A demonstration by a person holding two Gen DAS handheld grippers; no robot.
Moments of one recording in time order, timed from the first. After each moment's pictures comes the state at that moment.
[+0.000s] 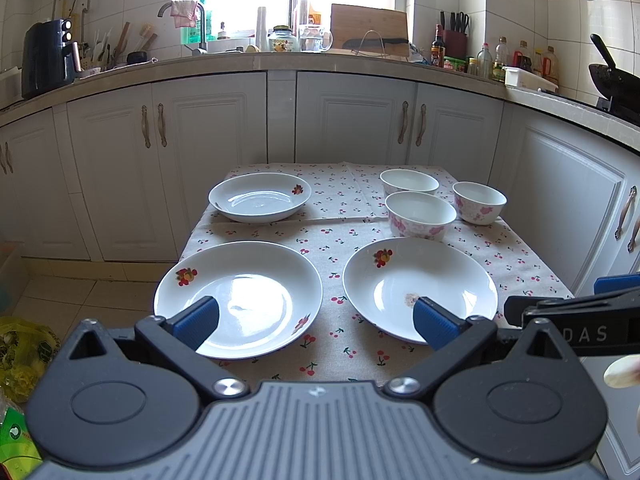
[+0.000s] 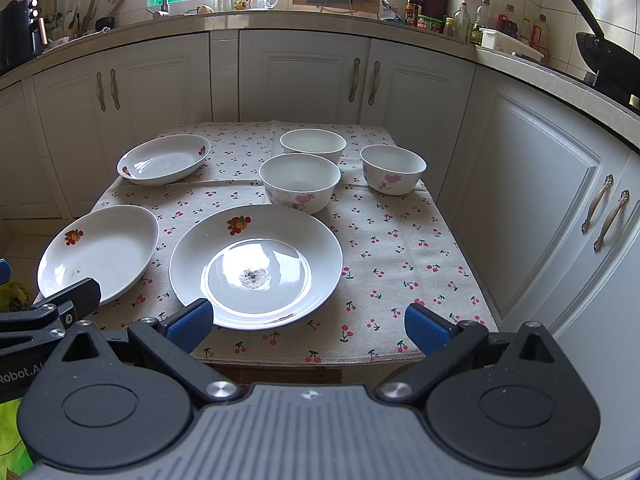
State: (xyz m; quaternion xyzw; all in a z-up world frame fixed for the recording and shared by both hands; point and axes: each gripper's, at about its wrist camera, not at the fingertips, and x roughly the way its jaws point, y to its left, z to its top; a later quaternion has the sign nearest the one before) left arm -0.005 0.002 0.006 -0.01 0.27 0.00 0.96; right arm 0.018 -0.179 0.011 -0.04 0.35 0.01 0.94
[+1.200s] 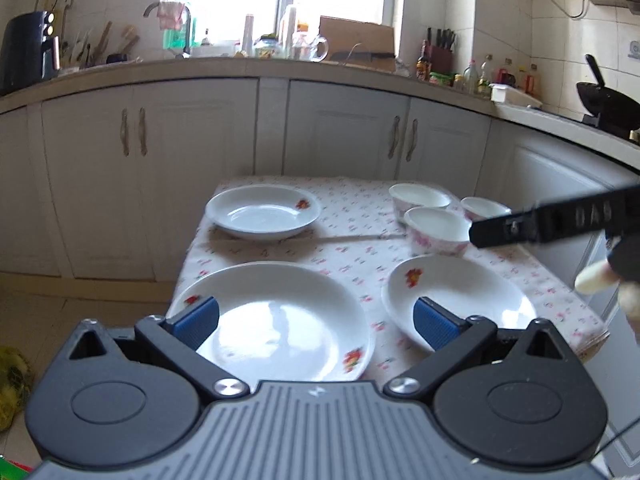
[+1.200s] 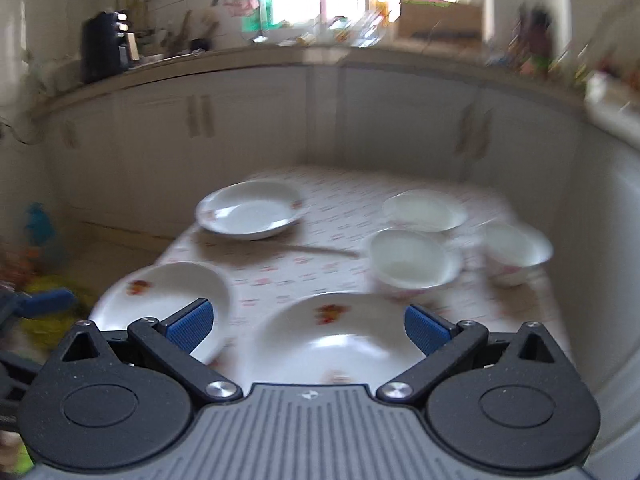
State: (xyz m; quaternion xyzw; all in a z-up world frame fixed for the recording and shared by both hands) left arm 0.036 0.079 -0.021 -0.03 0.25 -0.06 0.97; right arm 0.111 -0.150 0.024 -0.03 0.31 0.19 0.93
